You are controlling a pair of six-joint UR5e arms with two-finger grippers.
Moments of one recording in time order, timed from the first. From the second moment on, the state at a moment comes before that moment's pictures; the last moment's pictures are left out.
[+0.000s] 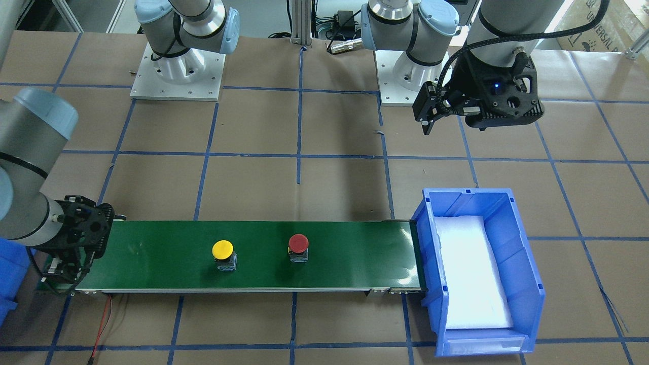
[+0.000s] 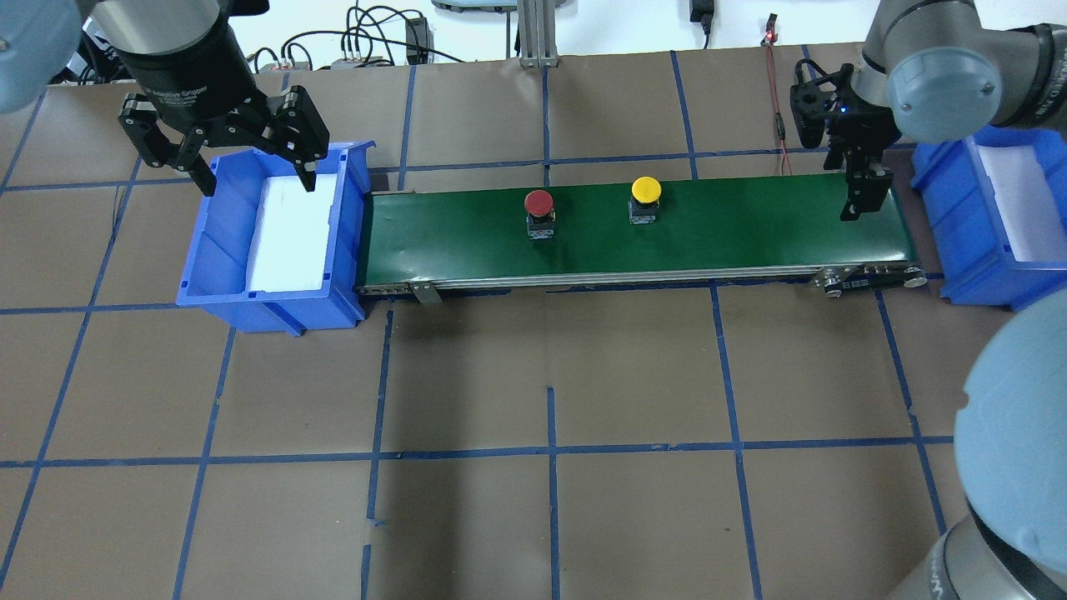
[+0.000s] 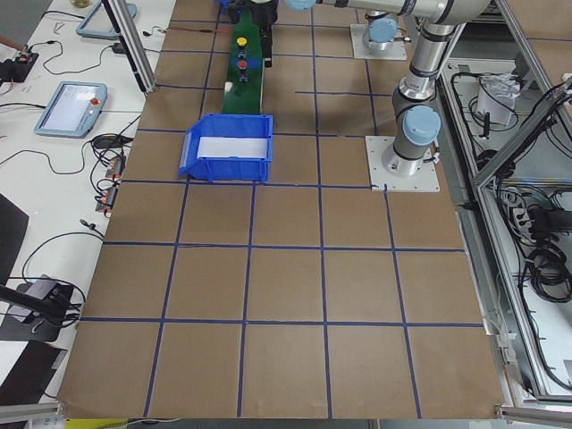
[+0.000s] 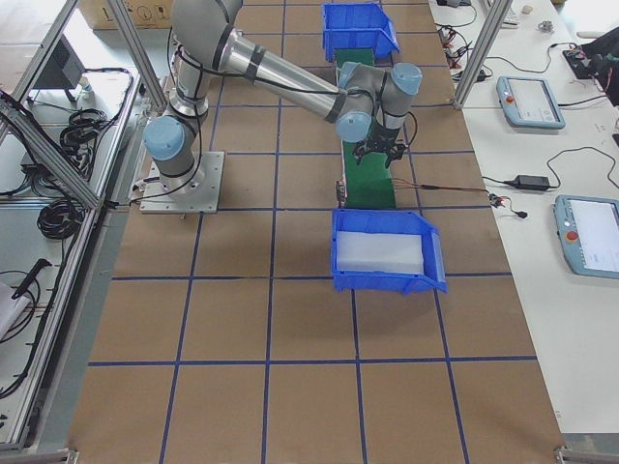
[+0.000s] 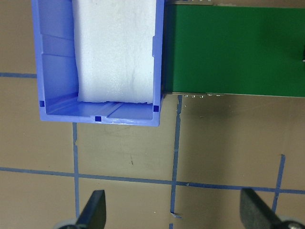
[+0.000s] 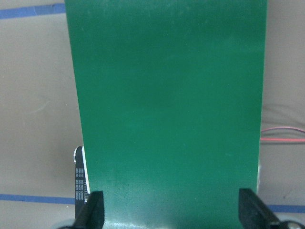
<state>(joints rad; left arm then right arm) -1.58 -1.64 -1.41 -1.73 1.65 -0.08 1.38 -1.13 1.54 -1.89 -1.68 -1.74</state>
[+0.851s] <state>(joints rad) -1.58 -1.64 -1.40 -1.72 1.59 -0.11 1.37 -1.16 1.61 -2.06 -1.55 -1.79</state>
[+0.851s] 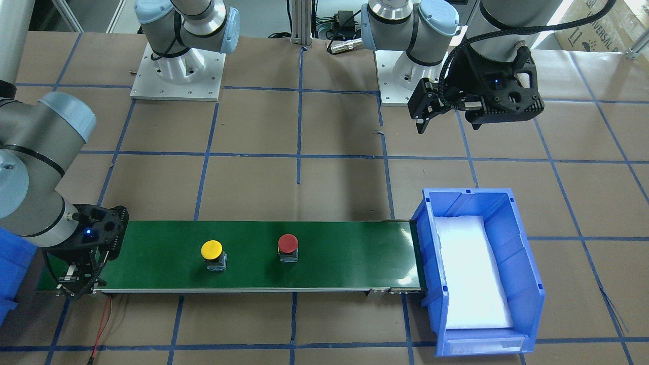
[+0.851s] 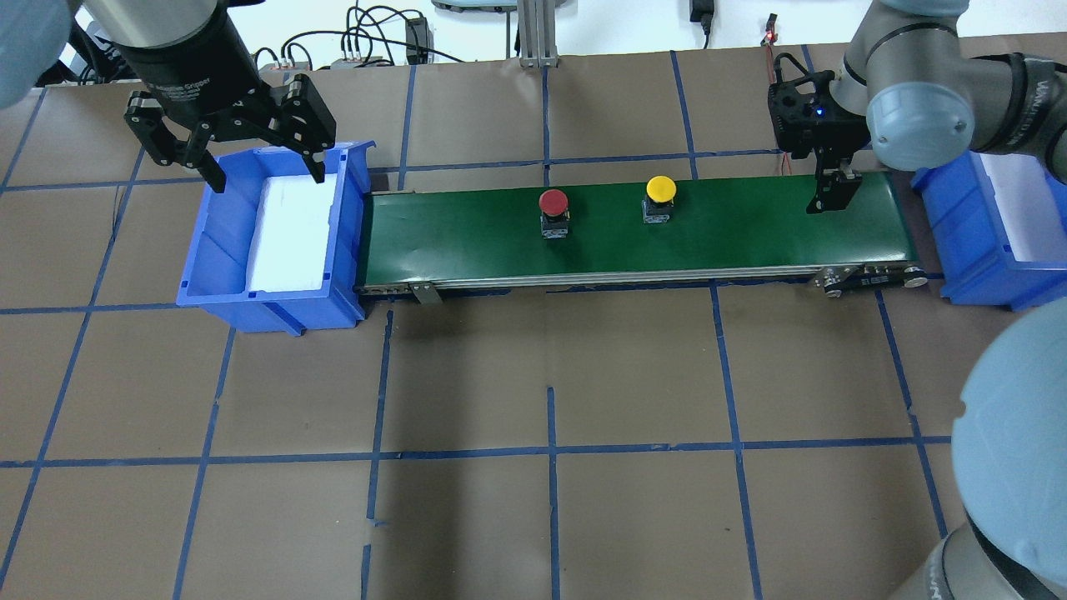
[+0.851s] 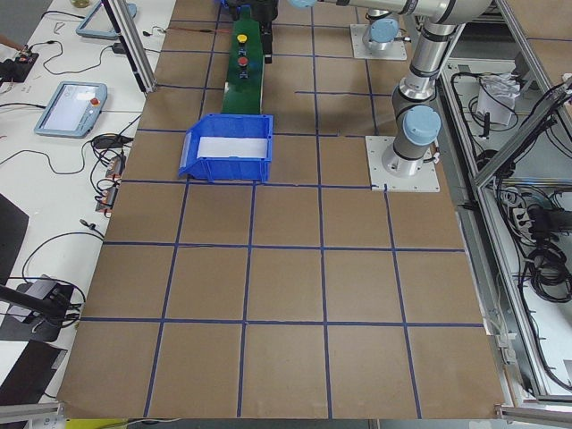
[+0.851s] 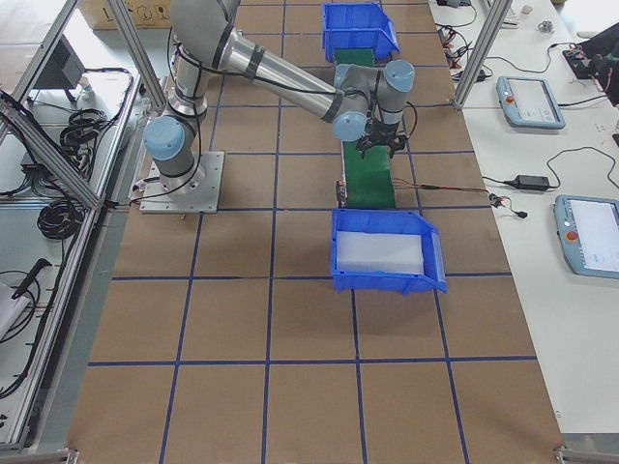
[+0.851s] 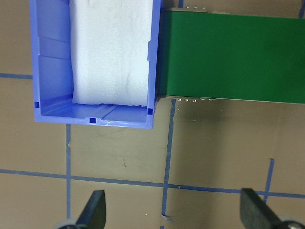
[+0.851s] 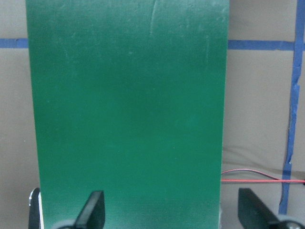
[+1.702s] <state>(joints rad) -1.59 -1.62 -1.42 -1.72 1.60 -0.11 1.30 -1.21 1.68 -2.08 -1.40 -1.84</state>
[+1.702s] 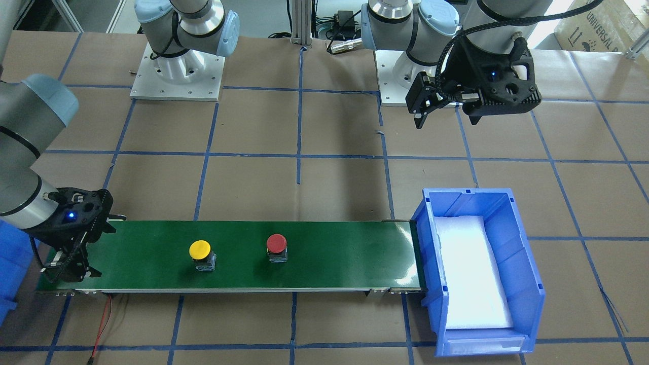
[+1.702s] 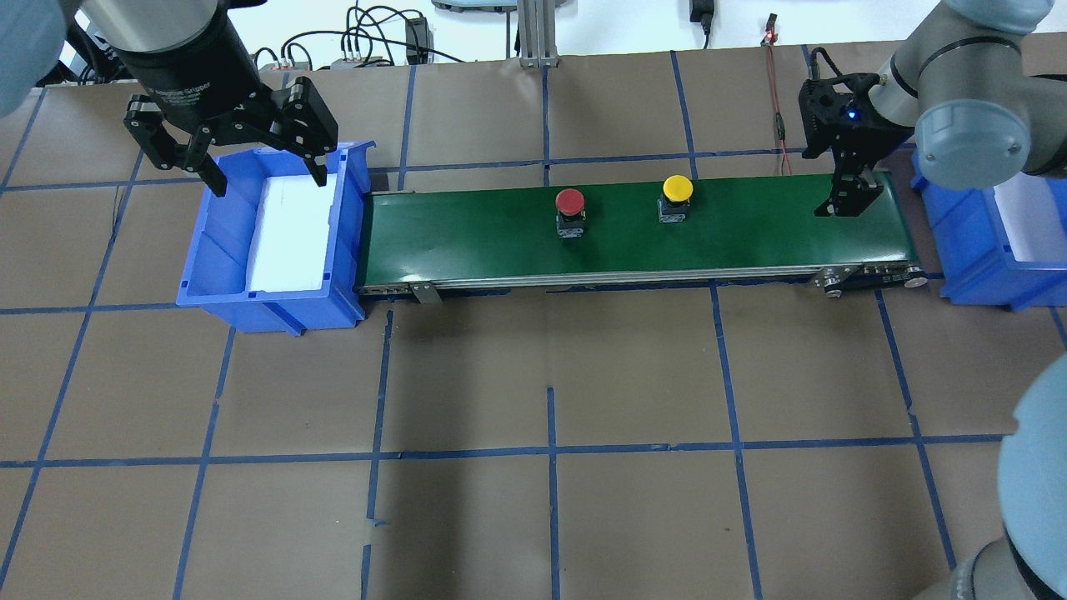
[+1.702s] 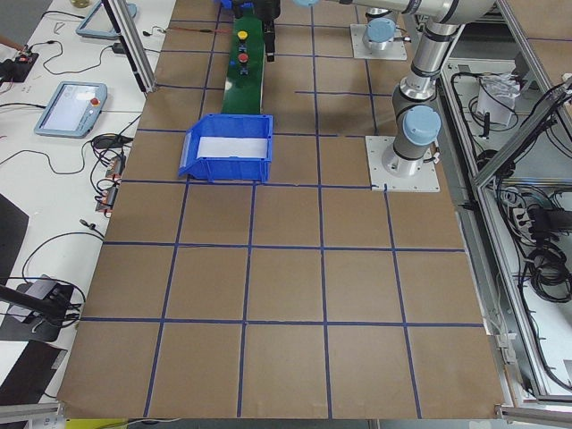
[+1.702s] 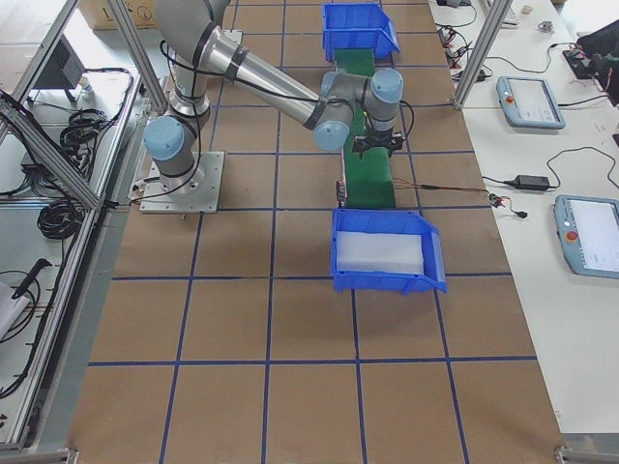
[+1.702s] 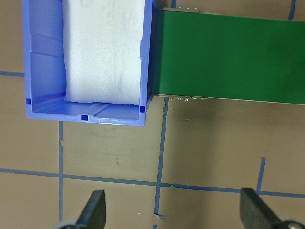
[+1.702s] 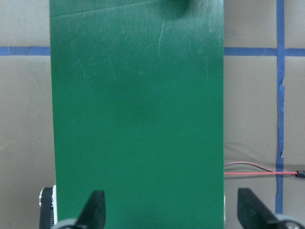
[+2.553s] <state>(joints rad) -1.58 -1.62 -1.42 -1.72 1.60 -0.10 1.30 -1.19 1.68 -2.06 -1.39 -1.94</state>
